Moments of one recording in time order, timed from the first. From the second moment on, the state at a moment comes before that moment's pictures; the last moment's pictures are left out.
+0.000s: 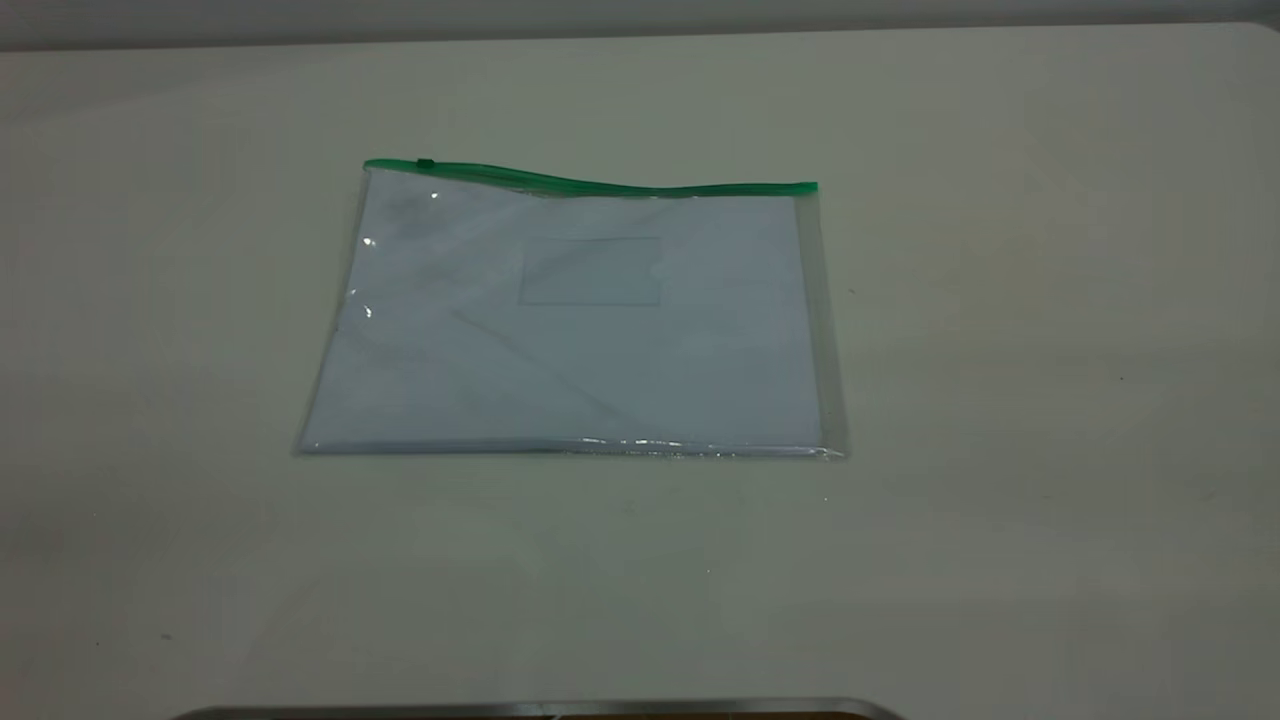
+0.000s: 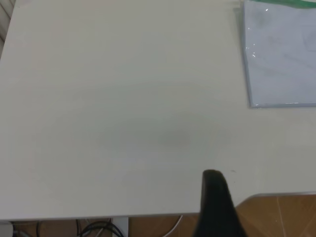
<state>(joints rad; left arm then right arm) 0.00 -0.02 -0.49 -0.01 1.14 0.03 0.02 -0.02 -0.48 0.02 1.14 -0.10</state>
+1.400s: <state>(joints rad) 0.00 1.77 -1.16 -0.76 0.61 0.63 0.02 0.65 -0.71 0.02 0.88 -0.01</state>
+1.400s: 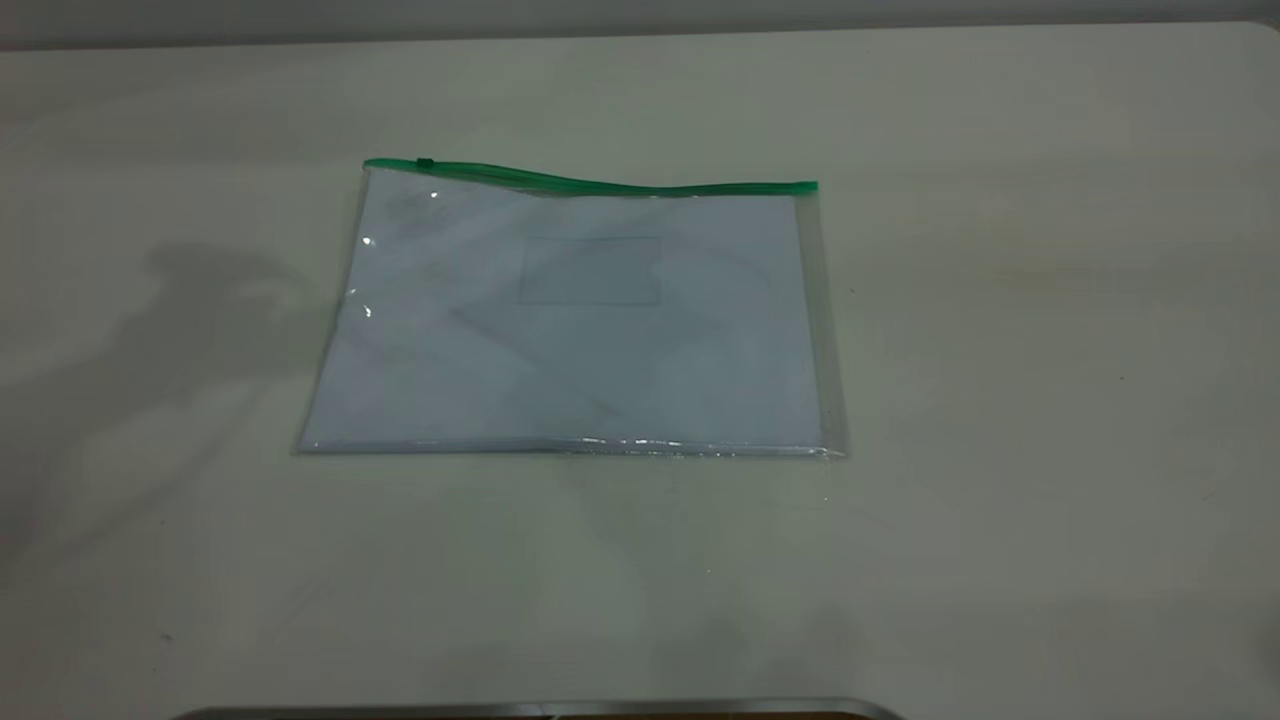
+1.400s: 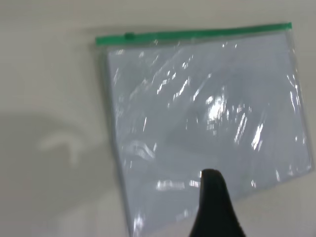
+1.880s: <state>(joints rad) 0.01 2.14 -1.38 -0.87 0.60 0.81 0.02 1.01 -0.82 0.01 0.77 0.01</state>
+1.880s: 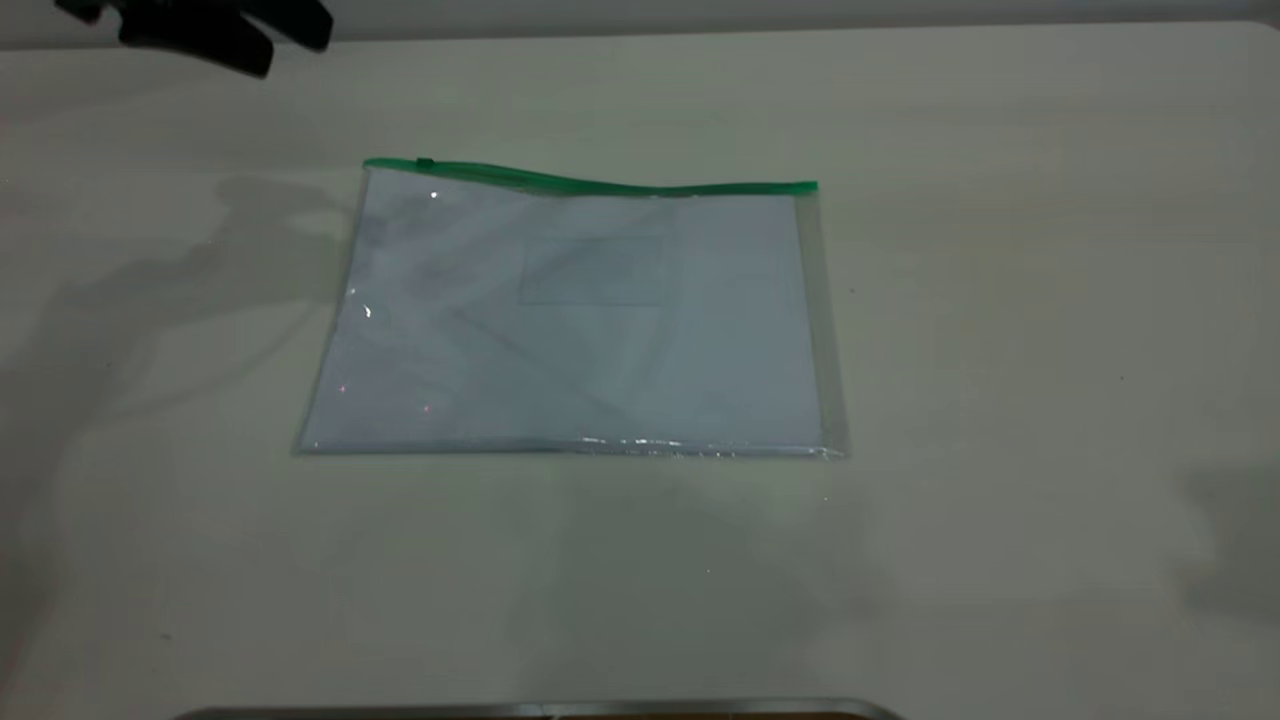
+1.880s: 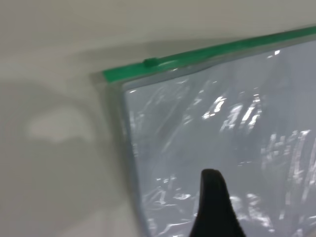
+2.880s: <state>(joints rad) 0.06 2.50 -1.57 -1.04 0.59 1.10 0.02 1.26 -0.84 0.01 0.72 0.00</state>
